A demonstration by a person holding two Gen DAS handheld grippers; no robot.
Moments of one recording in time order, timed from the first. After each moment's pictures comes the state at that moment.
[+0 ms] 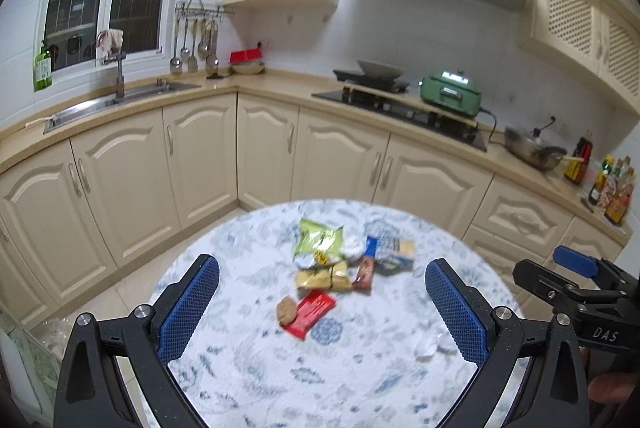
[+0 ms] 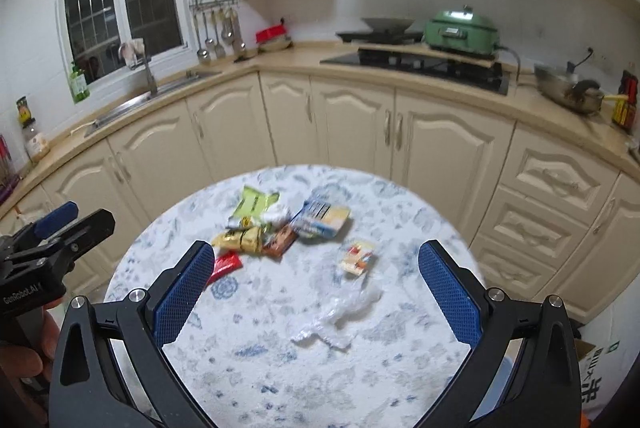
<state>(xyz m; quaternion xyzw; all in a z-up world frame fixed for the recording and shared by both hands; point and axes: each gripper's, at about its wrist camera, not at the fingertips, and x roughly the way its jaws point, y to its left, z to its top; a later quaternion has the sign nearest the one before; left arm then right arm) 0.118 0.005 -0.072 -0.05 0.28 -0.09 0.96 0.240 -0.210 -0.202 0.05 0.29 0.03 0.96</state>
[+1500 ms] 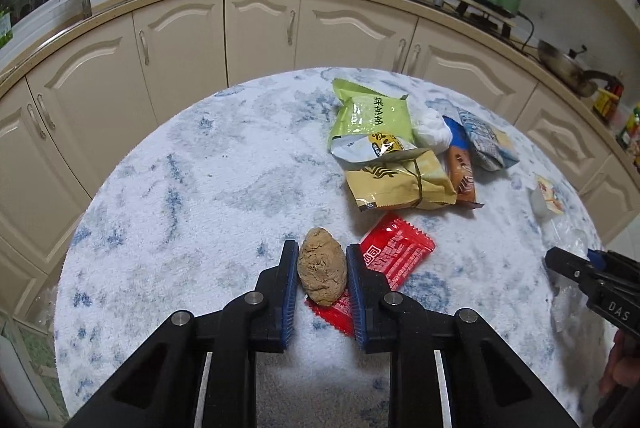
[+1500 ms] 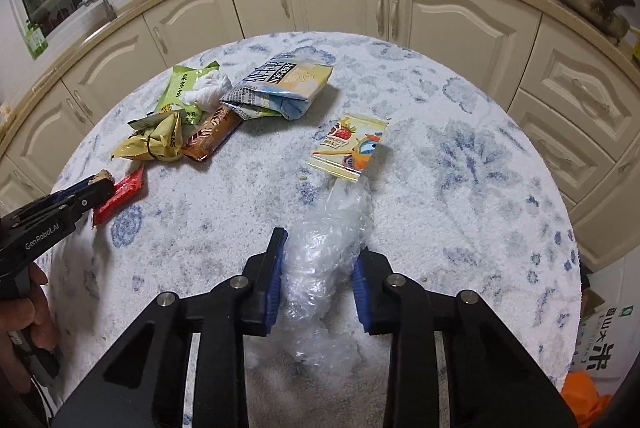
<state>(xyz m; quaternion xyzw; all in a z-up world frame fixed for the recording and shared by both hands) 0.301 0.020 -0.223 -0.03 0.43 -0.11 0.90 0.326 -0.223 -0.343 0.07 0.44 0.00 0.90</state>
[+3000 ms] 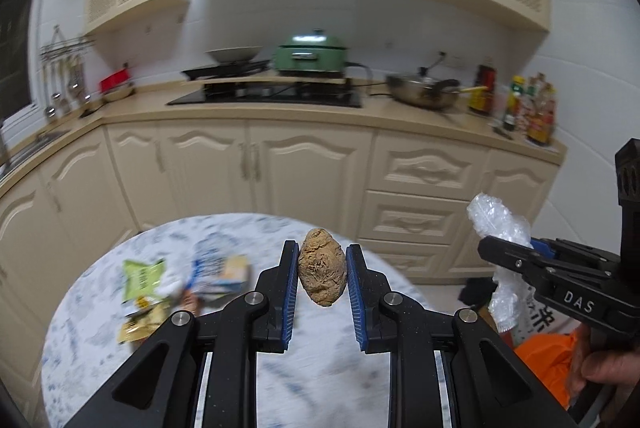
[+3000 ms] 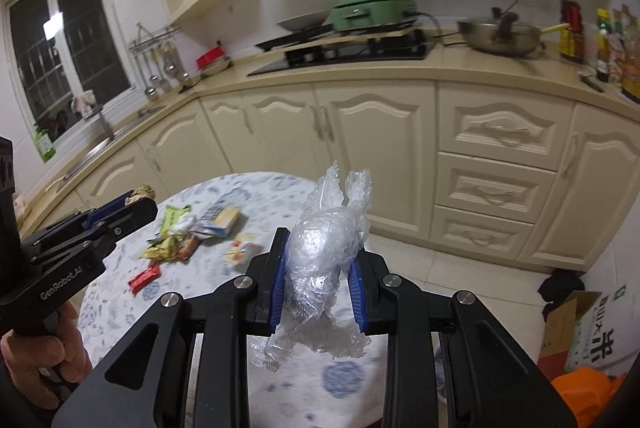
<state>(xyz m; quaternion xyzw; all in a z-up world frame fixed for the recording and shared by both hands) 0.185 -0.165 -0.076 0.05 0.27 -0.28 0.92 0.193 -0.364 -0.222 0.14 0.27 -0.05 0.95</state>
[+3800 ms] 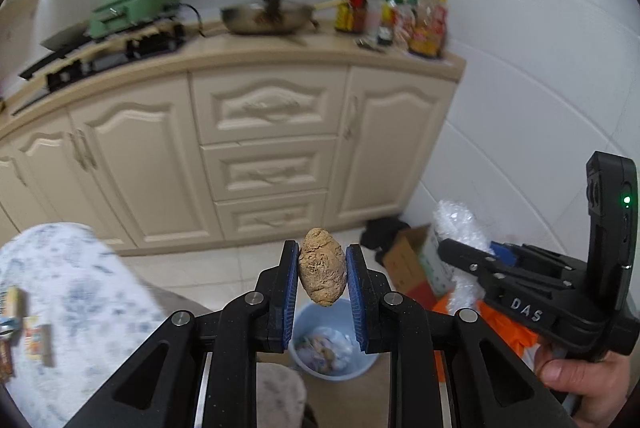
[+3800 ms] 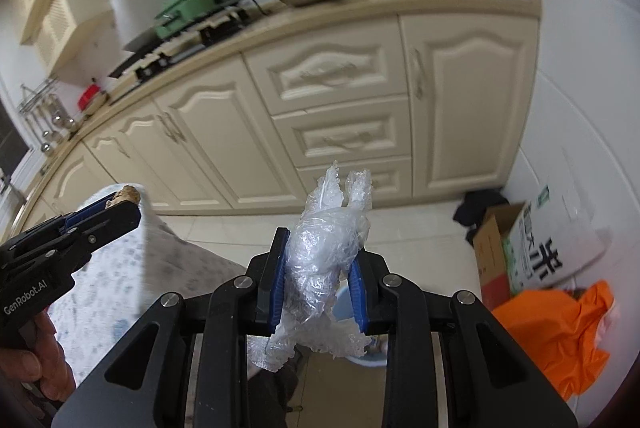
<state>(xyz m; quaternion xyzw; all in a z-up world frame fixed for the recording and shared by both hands) 0.241 -0.404 -0.141 0.12 0.36 -0.44 0.81 0.086 -0.558 -0.312 0.25 0.31 -0.23 0.89</state>
